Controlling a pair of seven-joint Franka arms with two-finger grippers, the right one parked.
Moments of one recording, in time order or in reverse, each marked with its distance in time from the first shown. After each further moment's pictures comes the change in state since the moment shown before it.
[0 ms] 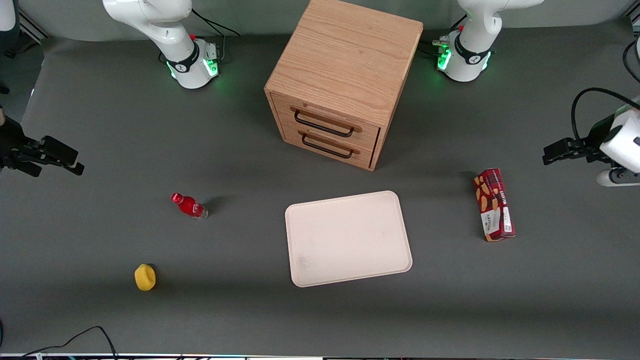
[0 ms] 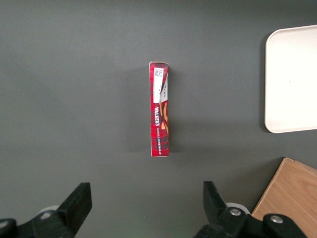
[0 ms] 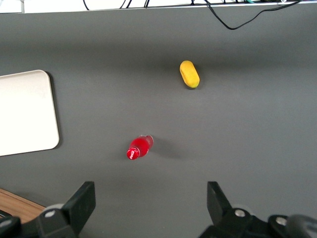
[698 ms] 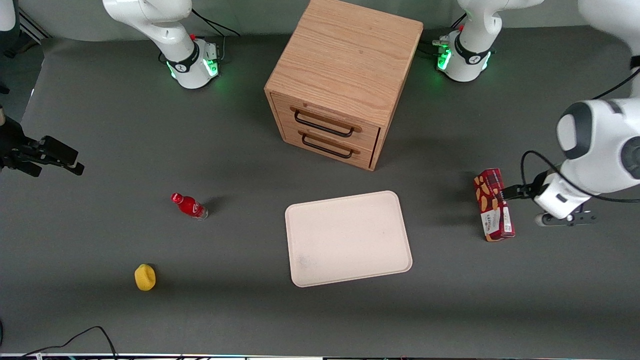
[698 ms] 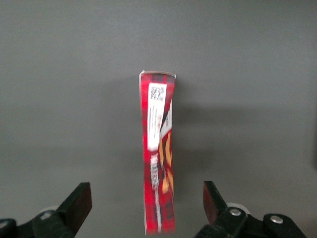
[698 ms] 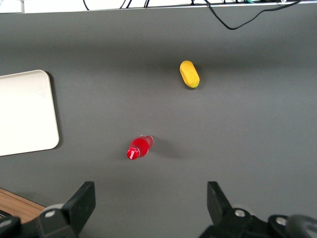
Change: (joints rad) arm 0.003 0.206 -0.003 -0.285 0.000 0.508 0.002
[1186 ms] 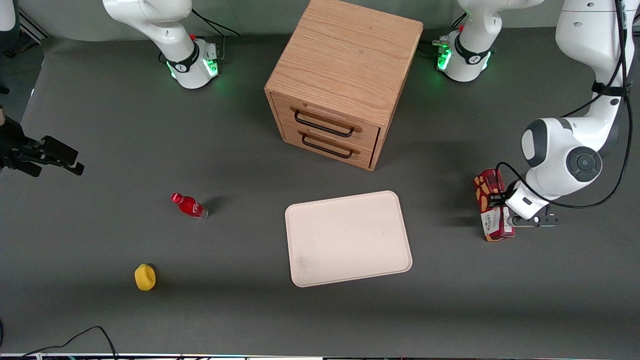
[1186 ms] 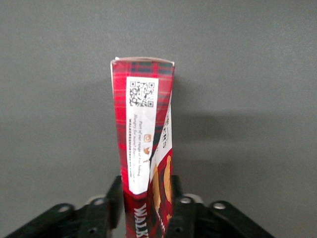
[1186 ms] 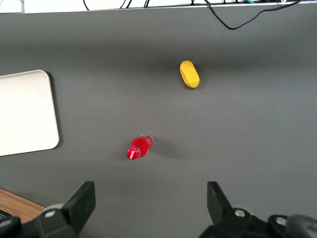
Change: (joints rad) arm -0.003 0.070 -0.004 -0.121 0.010 0.239 0.018
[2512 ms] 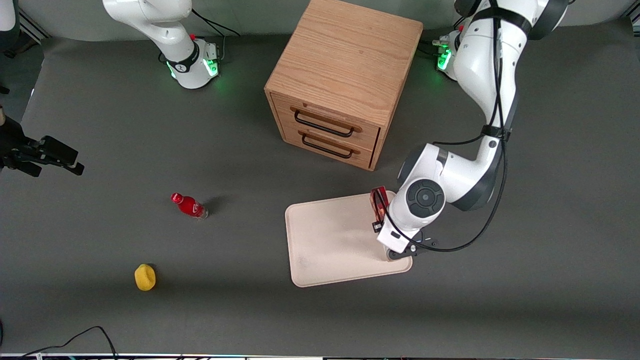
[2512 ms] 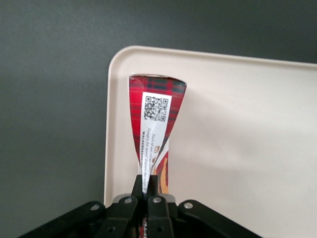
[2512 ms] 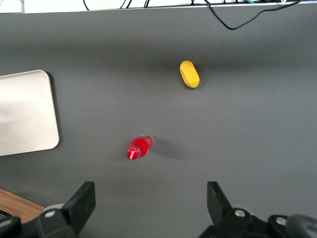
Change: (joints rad) arm -0.461 0.408 -0.015 0.769 -0.017 -0.373 -0.695
